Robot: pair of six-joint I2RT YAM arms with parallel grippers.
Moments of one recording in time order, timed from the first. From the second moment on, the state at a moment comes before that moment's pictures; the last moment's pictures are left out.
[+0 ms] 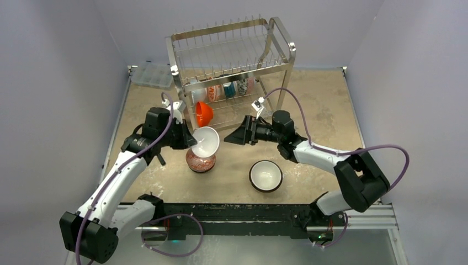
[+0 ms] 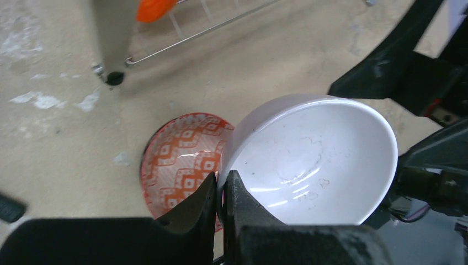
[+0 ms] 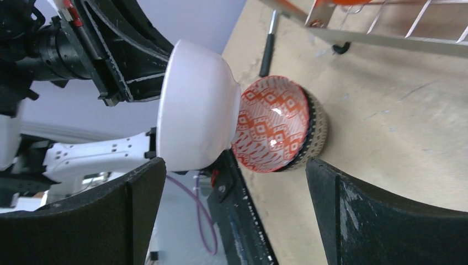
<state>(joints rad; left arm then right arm) -0.31 0.99 0.88 -0.66 0.26 -0.39 0.59 1.44 0.71 0.51 -0.67 0.87</state>
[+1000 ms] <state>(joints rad) -0.36 0.98 0.84 -0.49 0.37 -0.45 0.71 1.60 0.68 0.94 -0.78 1.19</state>
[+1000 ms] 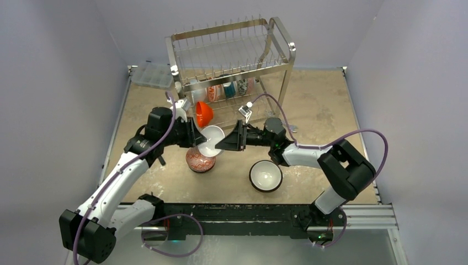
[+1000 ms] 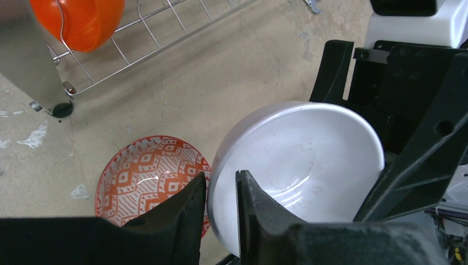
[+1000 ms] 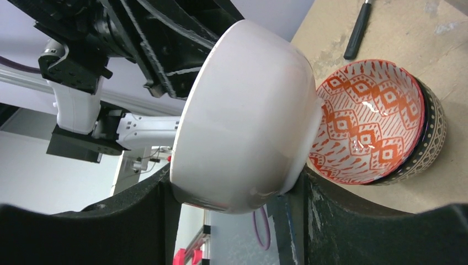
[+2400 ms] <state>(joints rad) 0.02 0.75 0.73 -0.46 0.37 -0.36 0.48 1.74 1.10 0.20 -0.59 0.58</state>
